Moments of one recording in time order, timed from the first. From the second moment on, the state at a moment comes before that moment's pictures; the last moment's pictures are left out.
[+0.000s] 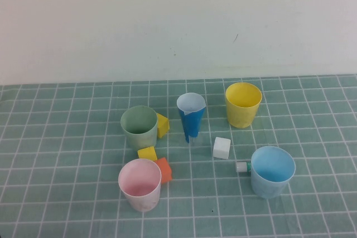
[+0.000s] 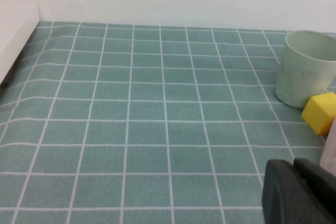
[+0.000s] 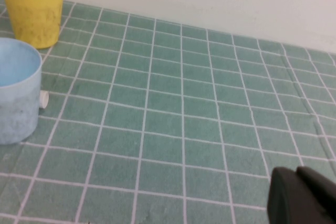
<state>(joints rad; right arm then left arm) -0.04 -0.01 0.02 0.00 0.41 -0.21 -0.06 -0.01 0.02 -0.05 0.35 -0.11</state>
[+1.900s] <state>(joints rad) -0.04 -0.01 -0.22 0.08 0.11 -0.38 -0.06 0.13 -0.36 -0.08 0.11 0.11</state>
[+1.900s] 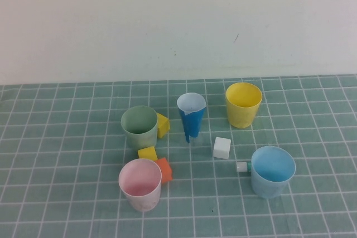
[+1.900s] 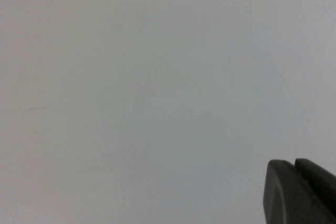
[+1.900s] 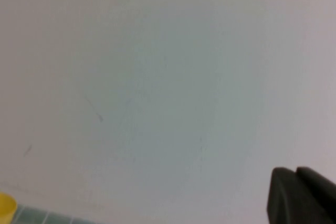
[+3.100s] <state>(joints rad) -0.04 0.30 -0.32 0.10 0.58 -0.54 -0.24 1.79 -1.36 -0.34 0.72 0.29</state>
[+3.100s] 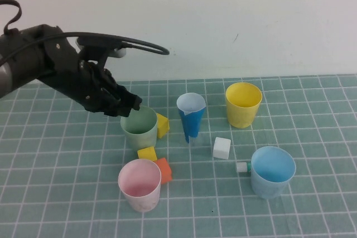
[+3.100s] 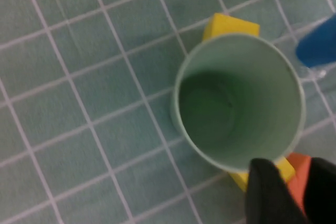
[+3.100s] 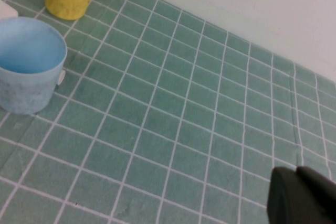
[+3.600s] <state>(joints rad) -0.04 0.30 -0.32 0.10 0.58 -0.54 -0.24 2.03 -1.45 -0.30 0.56 0.28</state>
